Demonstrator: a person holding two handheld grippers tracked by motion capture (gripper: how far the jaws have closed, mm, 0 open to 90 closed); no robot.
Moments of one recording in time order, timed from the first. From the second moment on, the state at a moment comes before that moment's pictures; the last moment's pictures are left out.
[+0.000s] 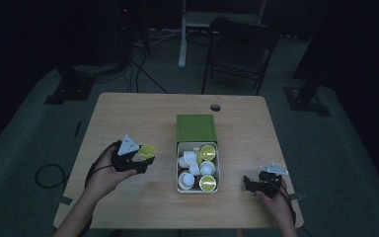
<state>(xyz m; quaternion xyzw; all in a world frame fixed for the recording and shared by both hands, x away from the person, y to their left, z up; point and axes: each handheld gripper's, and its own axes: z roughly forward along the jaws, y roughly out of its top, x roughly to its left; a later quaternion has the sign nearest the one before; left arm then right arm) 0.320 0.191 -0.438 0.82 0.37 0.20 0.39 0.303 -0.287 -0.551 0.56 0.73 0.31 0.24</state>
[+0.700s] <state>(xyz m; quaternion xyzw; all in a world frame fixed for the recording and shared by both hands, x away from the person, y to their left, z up) 0.310 0.226 -0.463 0.80 0.41 0.21 0.39 0.303 -0.287 -0.551 0.56 0.73 0.31 0.24</state>
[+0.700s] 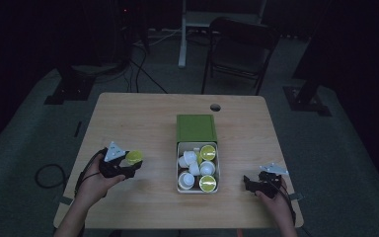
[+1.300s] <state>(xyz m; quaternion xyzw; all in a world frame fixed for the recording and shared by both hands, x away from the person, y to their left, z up) 0.296 0.259 -0.492 0.78 0.44 0.22 0.38 0.303 -0.287 -0.551 0.56 0.73 0.31 0.24</state>
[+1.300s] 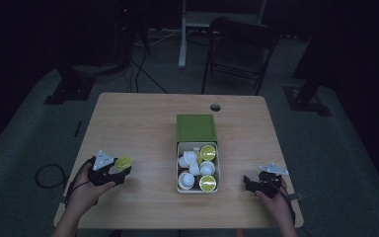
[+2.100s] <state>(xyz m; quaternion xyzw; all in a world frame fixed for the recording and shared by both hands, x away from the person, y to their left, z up) 0.283 0.300 -0.518 0.72 0.54 0.27 0.34 0.303 -0.287 -0.551 0.56 0.73 0.31 0.24</state>
